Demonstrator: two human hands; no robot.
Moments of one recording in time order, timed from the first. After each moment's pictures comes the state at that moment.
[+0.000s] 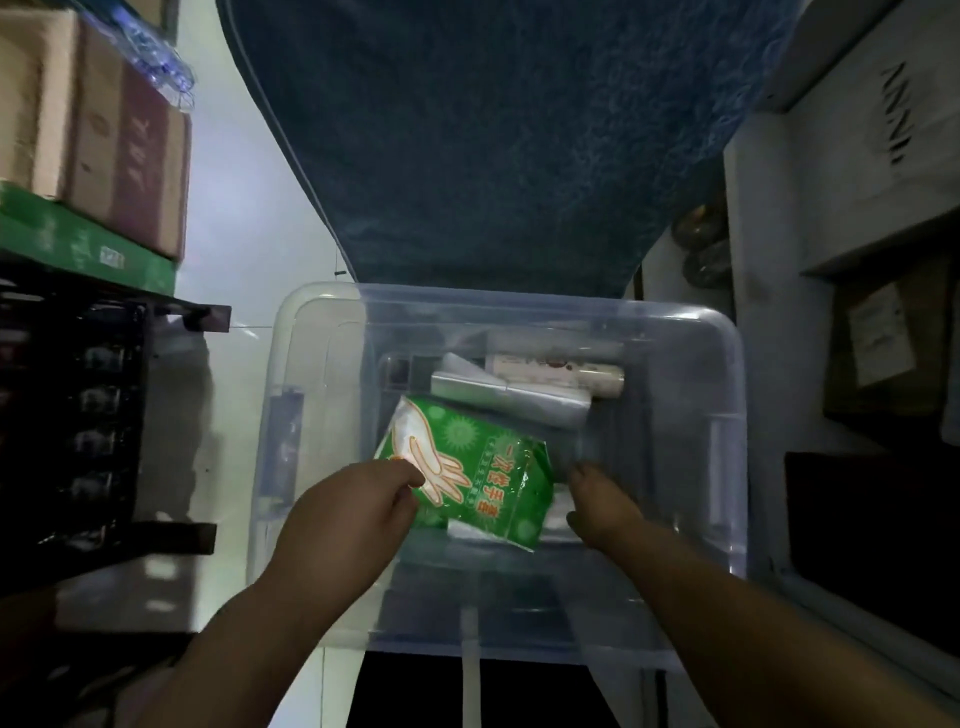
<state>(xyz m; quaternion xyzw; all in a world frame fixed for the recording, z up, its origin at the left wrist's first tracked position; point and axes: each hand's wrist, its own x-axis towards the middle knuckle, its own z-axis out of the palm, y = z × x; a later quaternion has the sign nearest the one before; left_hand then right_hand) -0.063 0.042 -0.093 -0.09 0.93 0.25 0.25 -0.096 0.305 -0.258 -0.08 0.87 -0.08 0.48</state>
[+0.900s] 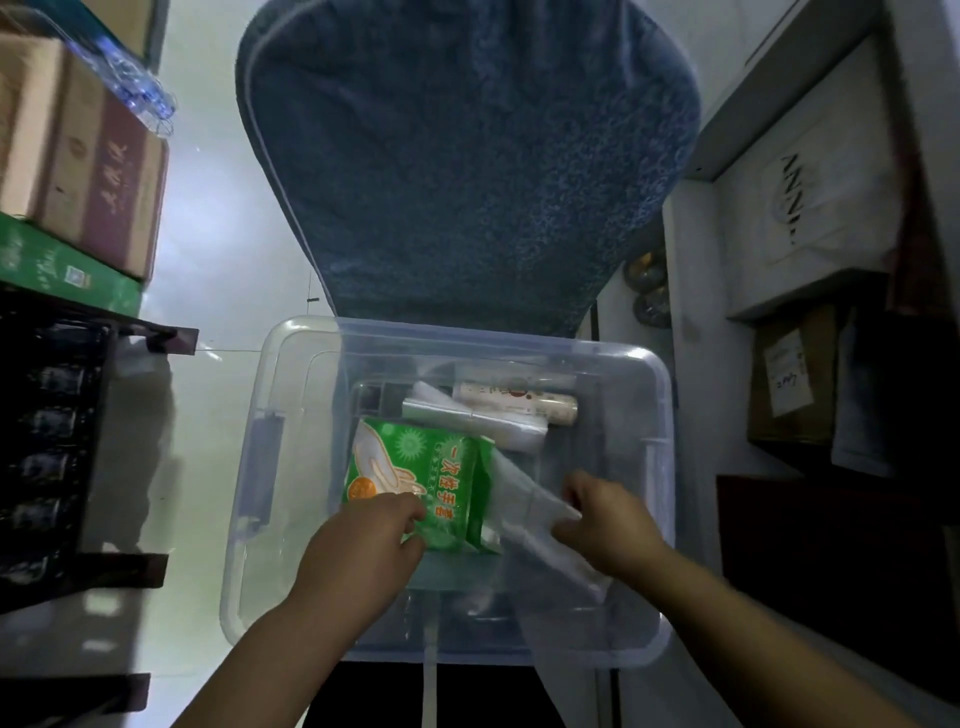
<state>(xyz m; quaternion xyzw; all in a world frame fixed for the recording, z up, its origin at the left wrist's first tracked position) -0.056 0.070 -0.089 -0.10 0.91 0.28 0.29 -0.117 0.324 -0.132 -0.07 0.92 -0.17 0.36</state>
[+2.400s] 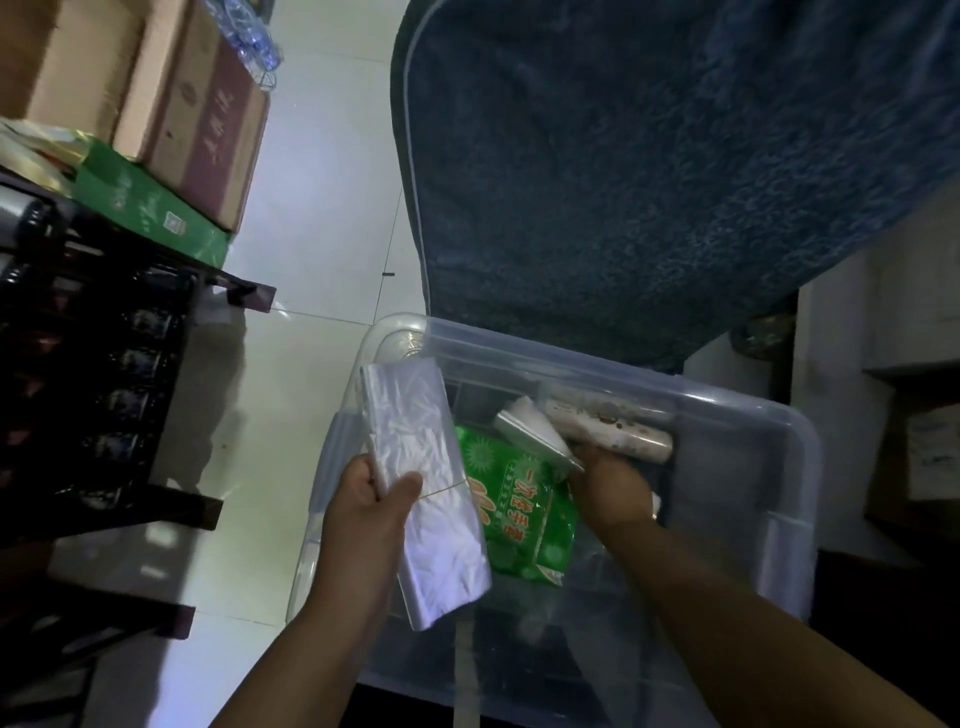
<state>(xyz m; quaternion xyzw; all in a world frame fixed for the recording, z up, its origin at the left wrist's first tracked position) -0.068 0.011 -0.124 -0.49 0.61 0.62 0.06 -0.171 0.228 -0.228 -0.08 0.93 -0.10 0.34</state>
